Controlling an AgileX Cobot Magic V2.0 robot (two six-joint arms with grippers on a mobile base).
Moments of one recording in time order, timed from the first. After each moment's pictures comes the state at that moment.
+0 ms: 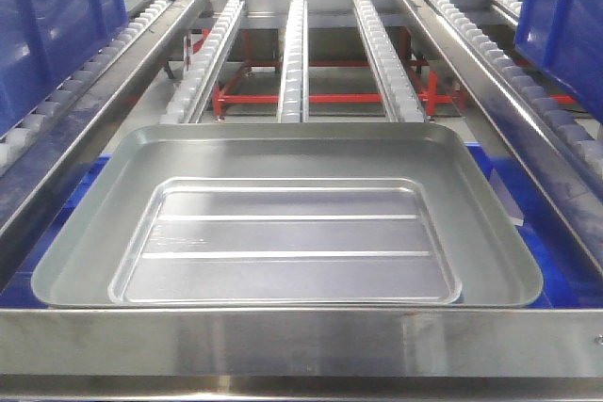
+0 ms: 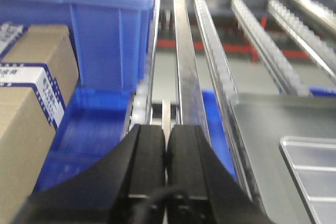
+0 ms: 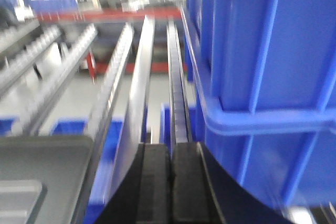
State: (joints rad) left arm -0.09 0.04 -0.11 -0.03 0.22 0.00; right arm -0.05 0.07 -0.21 -0.08 0.23 0.15
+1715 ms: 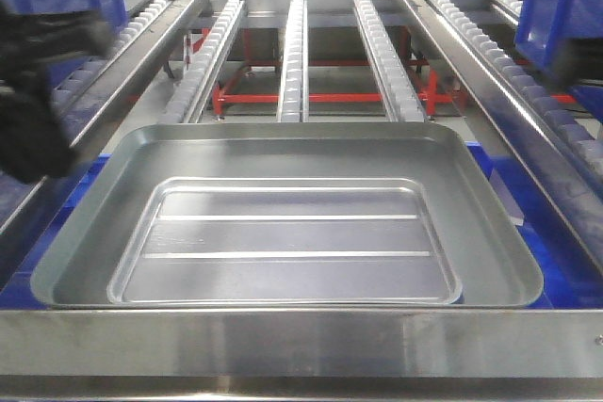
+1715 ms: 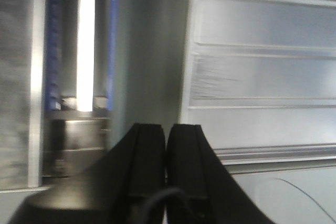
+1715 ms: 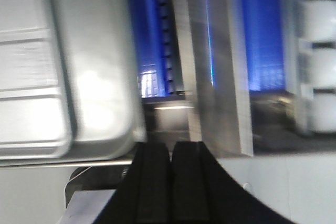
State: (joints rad) left arm -0.52 1.38 -0.91 -0.06 0.65 -0.44; right arm 0.39 1.26 -0.79 -0.12 0.73 0.62
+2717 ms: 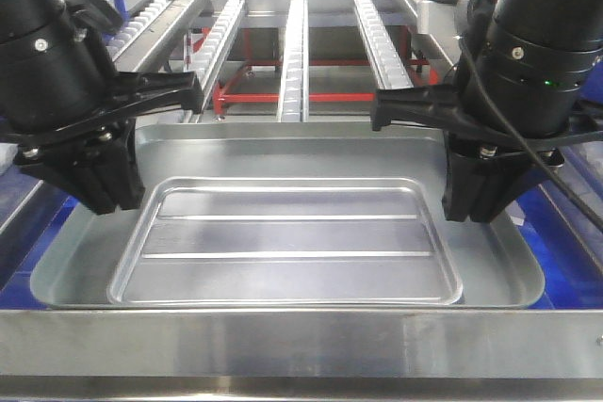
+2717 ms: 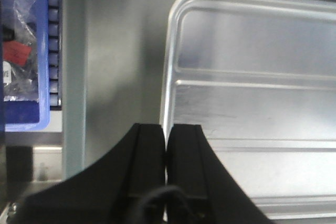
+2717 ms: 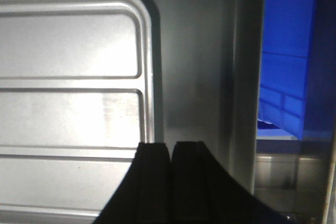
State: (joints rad) left arm -0.60 1.58 -1.00 0.08 0.61 -0.61; right arm 0.49 1.60 -0.99 -0.11 0.65 0.67
